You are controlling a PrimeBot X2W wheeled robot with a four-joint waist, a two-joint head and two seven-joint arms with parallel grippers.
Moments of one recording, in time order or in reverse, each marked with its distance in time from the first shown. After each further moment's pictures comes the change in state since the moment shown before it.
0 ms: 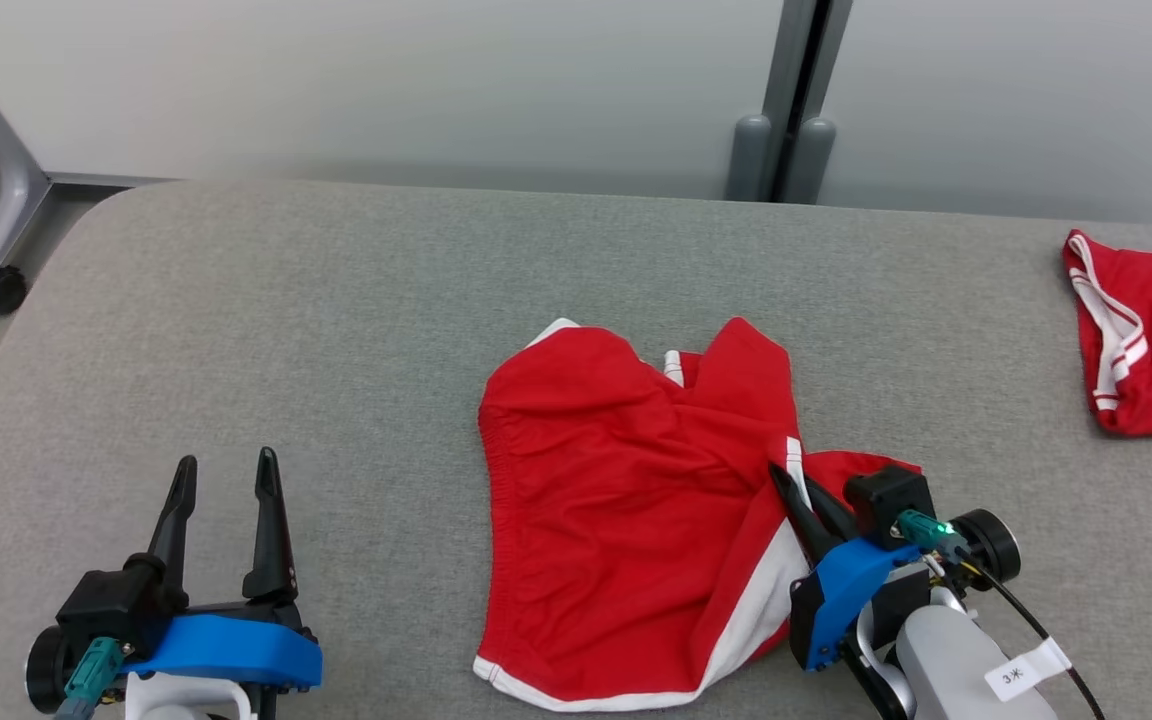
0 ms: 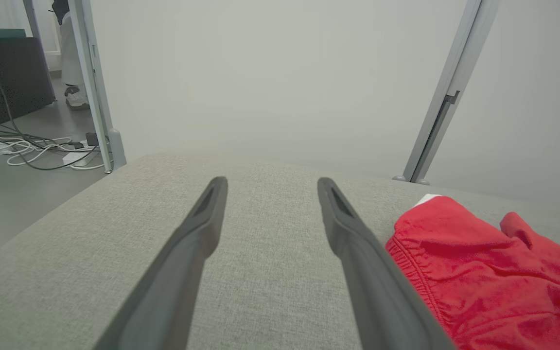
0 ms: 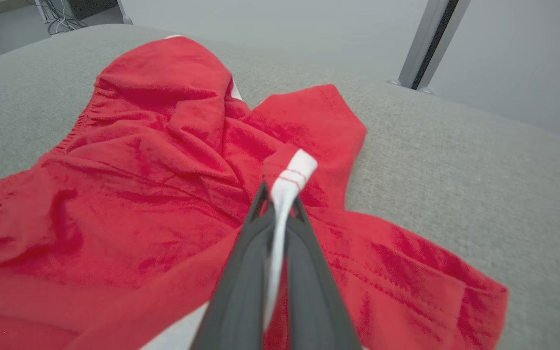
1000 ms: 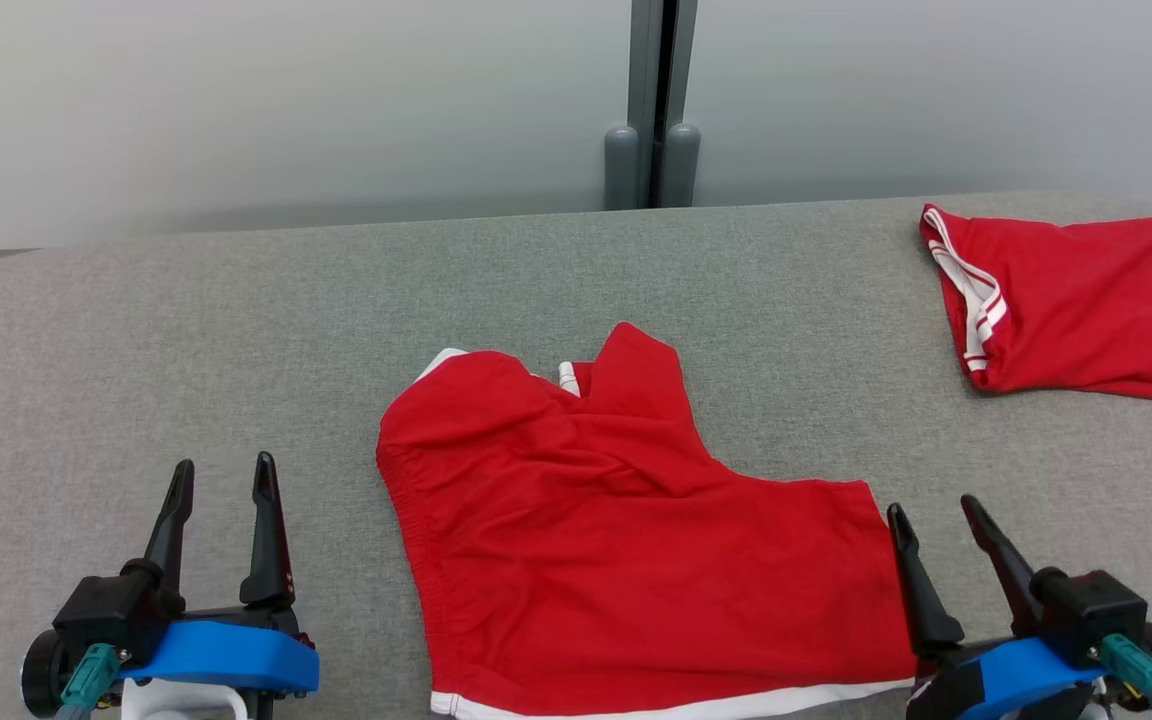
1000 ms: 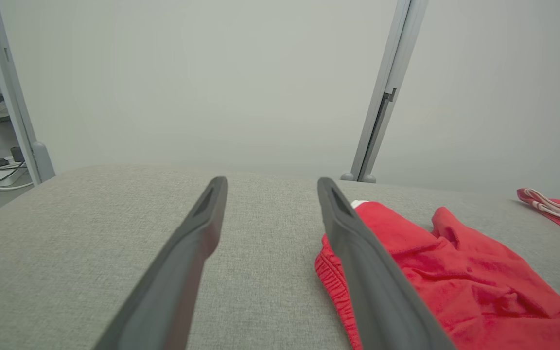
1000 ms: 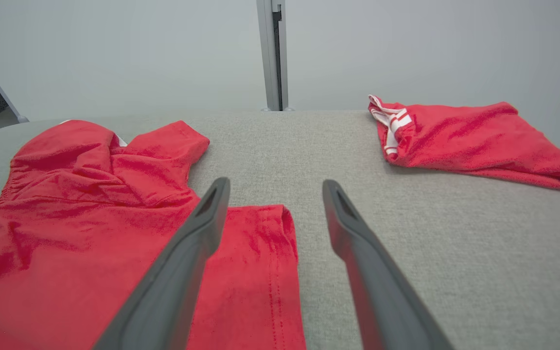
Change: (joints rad) left arm 0.017 0.003 -0.003 -0.013 0.002 0.000 0.000; right arm 0.451 0.007 -0.259 -0.611 0.063 0.000 0.053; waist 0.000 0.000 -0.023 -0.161
